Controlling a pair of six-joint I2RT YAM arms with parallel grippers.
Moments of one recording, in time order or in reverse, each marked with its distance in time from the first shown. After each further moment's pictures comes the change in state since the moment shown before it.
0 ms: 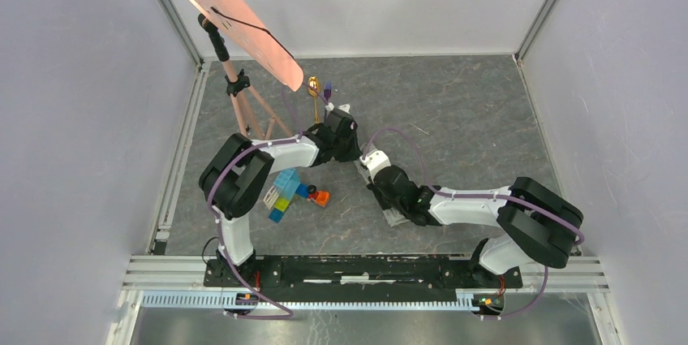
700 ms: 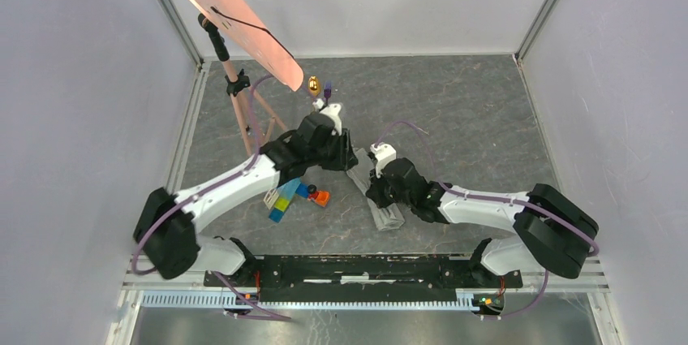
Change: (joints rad) left arm -0.082 -0.459 -0.058 -0.281 -0.027 0.130; right arm -0.060 -0.087 -0.009 0.008 -0.227 0.179
